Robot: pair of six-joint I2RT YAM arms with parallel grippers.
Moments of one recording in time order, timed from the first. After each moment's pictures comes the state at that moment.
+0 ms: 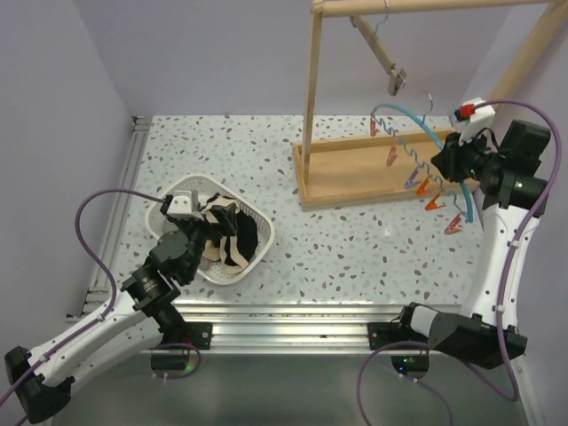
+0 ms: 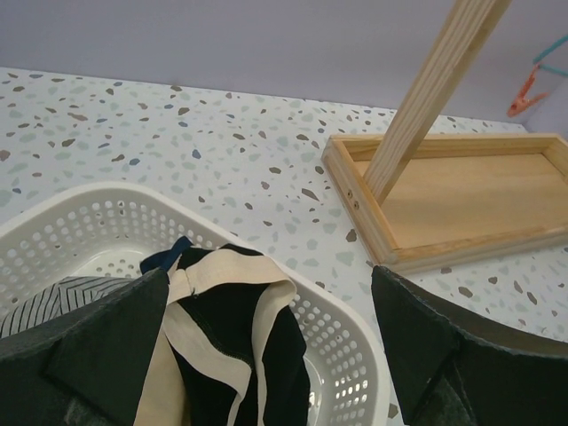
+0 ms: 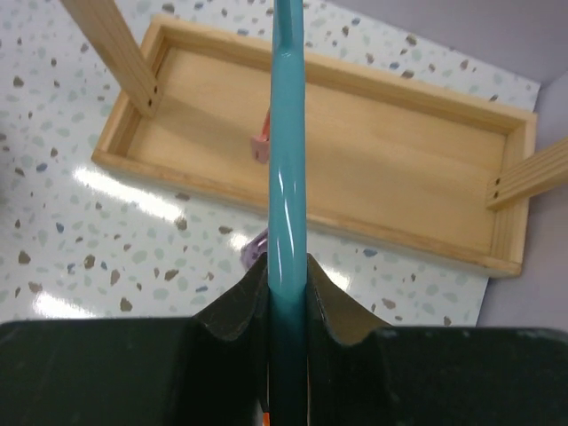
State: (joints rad) left arm -0.80 0.58 0.51 0.03 -0.65 -0.27; right arm -0.36 1.17 1.48 -0.91 -0.61 -0.44
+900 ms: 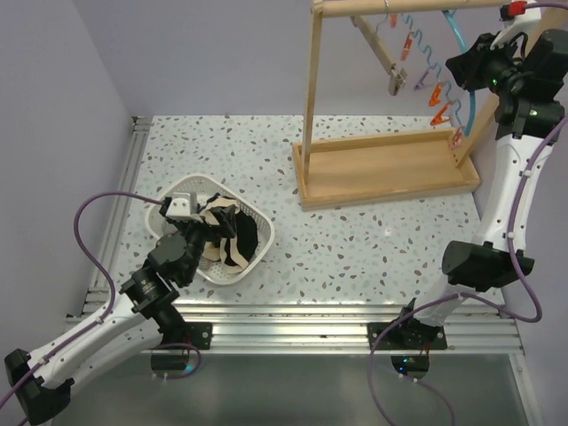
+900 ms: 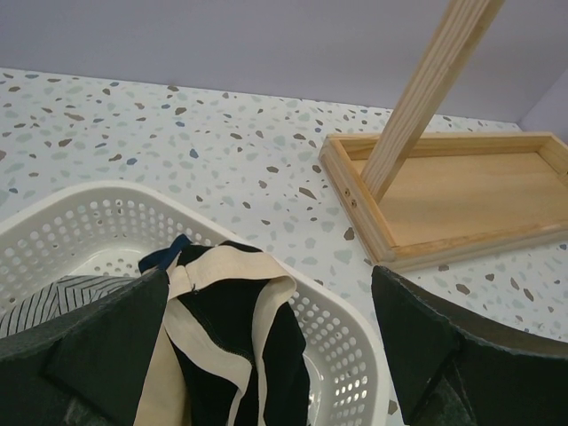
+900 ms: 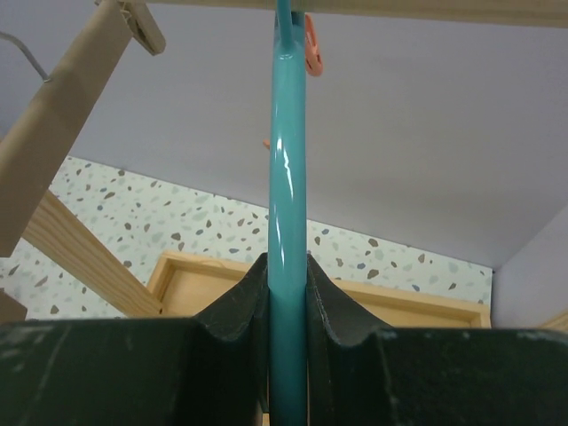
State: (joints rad) left arm -0.80 0.56 0.49 0.04 -0.64 -0.26; right arm -0.30 1.70 2.24 -0.65 -0.61 -0.02
